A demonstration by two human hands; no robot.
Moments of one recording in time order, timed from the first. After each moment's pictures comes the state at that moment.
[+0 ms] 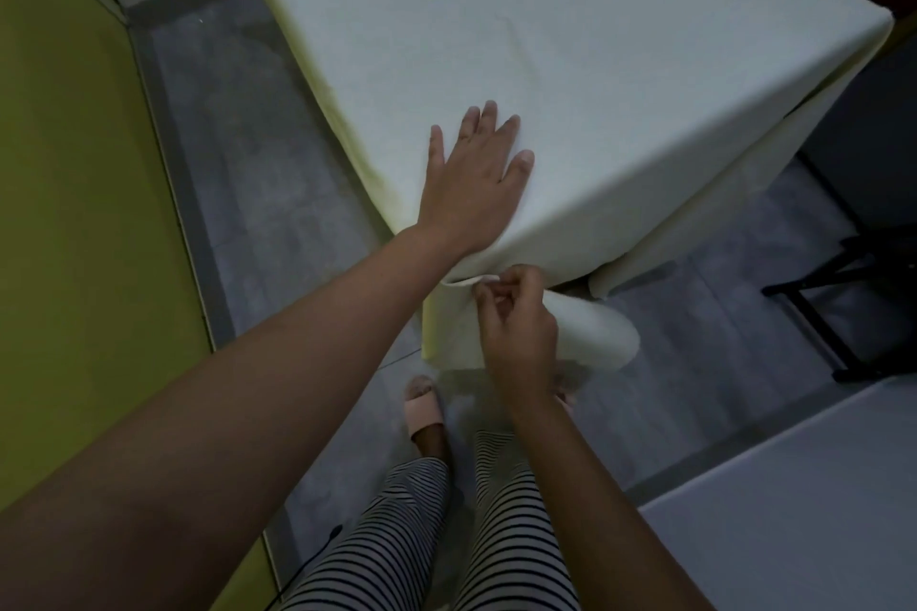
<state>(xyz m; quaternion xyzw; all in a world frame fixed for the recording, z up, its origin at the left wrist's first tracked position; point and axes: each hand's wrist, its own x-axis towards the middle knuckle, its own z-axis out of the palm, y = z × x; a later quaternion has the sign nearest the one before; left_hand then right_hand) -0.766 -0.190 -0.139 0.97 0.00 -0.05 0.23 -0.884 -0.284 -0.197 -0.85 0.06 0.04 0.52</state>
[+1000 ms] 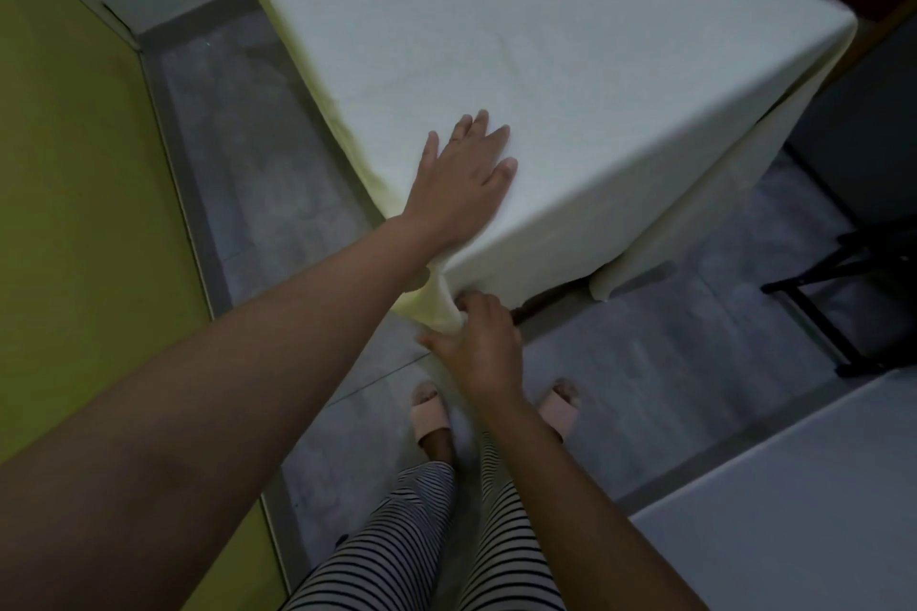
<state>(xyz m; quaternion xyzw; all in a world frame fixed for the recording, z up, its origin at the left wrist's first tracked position) -0.768 -0.176 -0.132 0.97 -0.04 -0.07 0.22 -0.902 -0.261 -0.198 -0.90 0.01 0.17 0.39</state>
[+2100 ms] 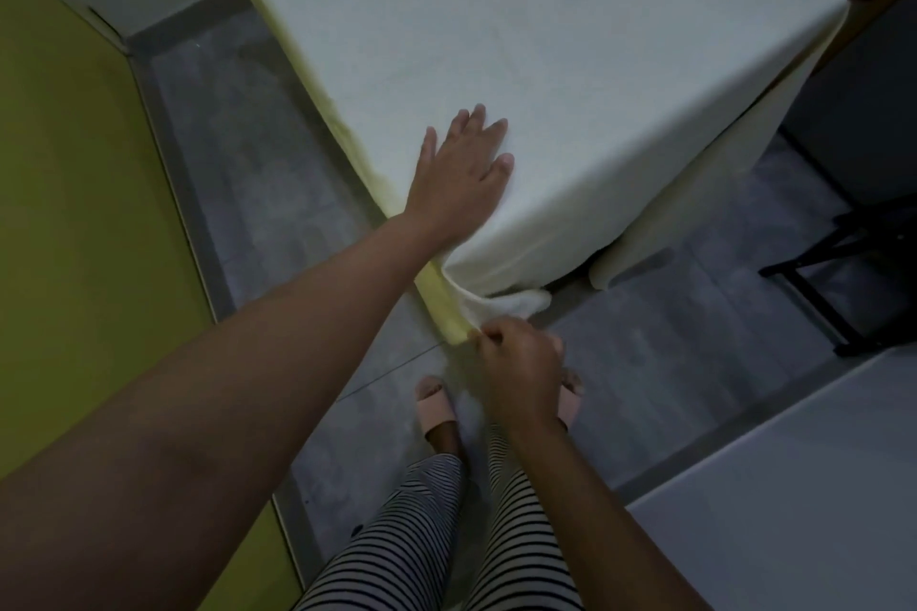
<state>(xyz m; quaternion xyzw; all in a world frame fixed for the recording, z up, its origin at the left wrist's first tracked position) -0.770 -0.174 -0.136 0.97 -0.04 -0.06 0.22 -0.927 -0.286 -0.186 -0.92 0.05 0.10 0.38</state>
